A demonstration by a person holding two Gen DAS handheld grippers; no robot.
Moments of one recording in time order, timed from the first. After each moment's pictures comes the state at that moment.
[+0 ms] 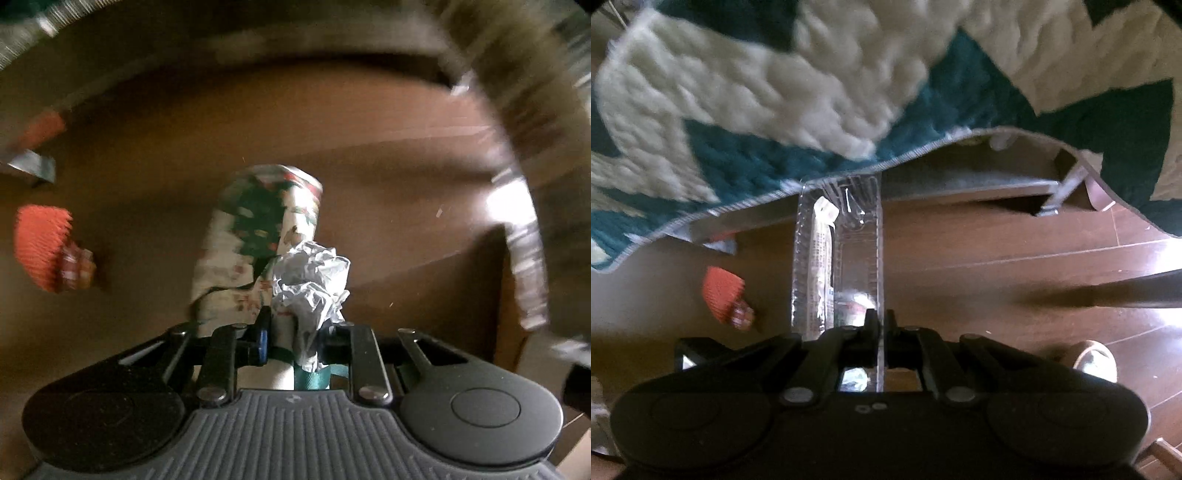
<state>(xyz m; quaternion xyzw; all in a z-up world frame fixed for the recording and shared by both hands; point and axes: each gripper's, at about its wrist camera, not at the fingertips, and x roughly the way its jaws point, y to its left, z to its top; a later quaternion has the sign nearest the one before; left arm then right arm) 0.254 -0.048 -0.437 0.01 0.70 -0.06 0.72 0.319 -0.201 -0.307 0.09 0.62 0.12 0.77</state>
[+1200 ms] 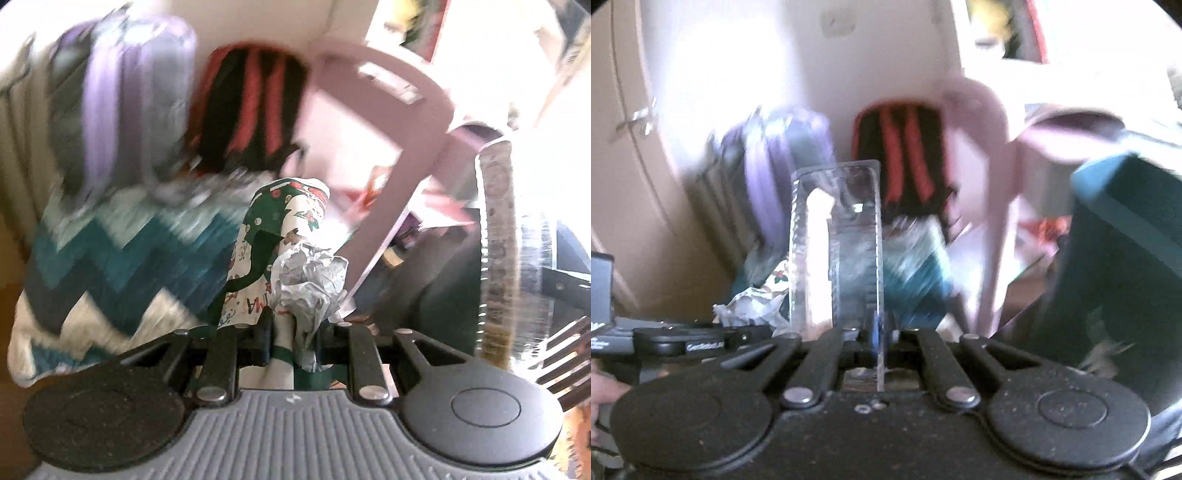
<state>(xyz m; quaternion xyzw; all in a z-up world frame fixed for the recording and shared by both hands) 0.189 -0.127 0.088 -0.08 0.39 -0.16 0.91 0.135 -0.371 0.134 0.06 0.30 0.09 0.95</state>
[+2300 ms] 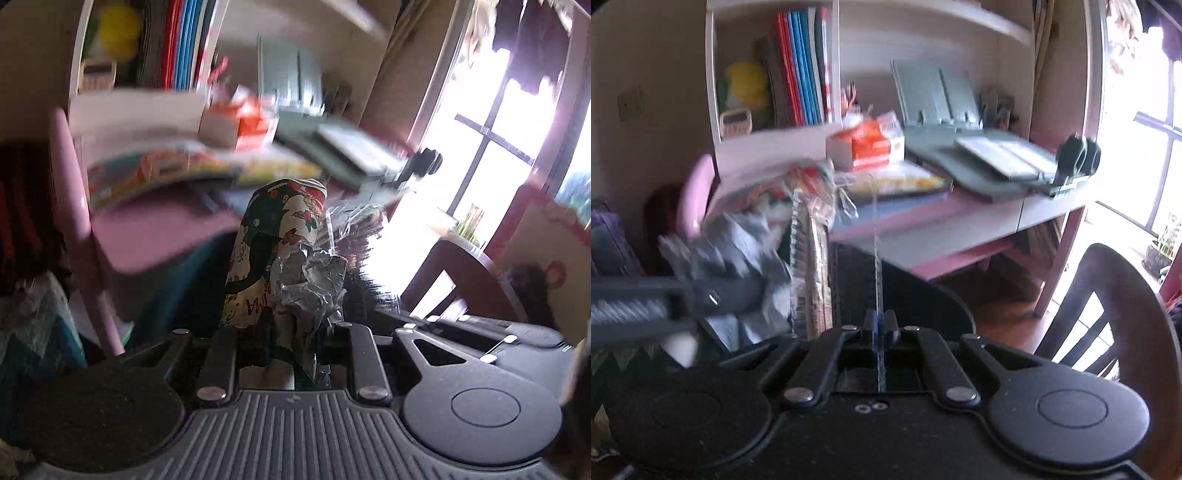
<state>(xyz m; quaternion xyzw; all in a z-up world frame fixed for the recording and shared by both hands) 0.237 -0.462 0.192 -0.01 0.35 -0.36 0.87 0.149 -0.589 0.165 0.07 0.29 -0.15 0.94</state>
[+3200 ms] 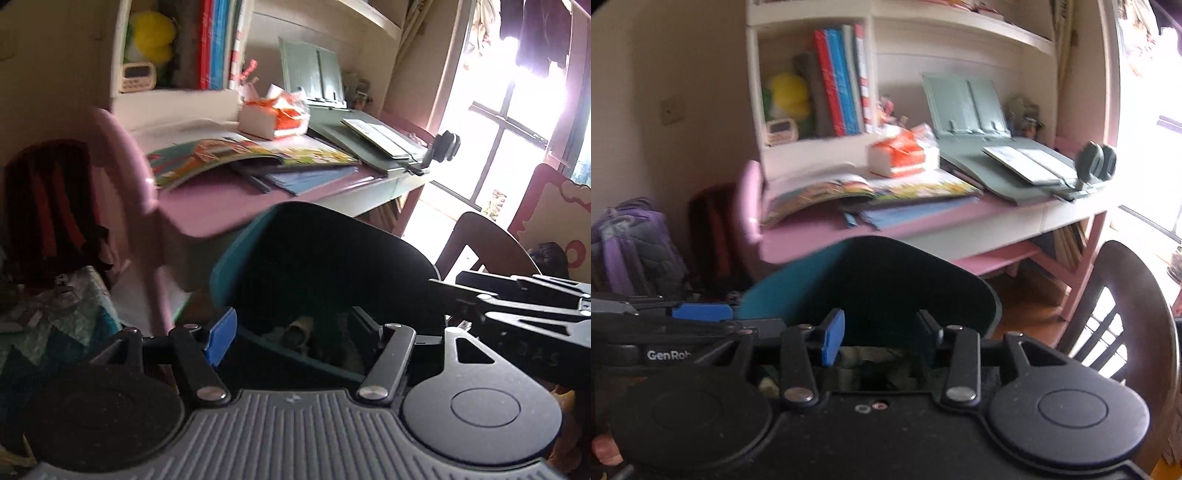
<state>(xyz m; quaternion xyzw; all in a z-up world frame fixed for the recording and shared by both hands) 0.199 -0.389 0.197 0.02 0.33 -0.33 0.88 0.093 -0.540 0.197 0.07 0.26 -0.09 0.96</state>
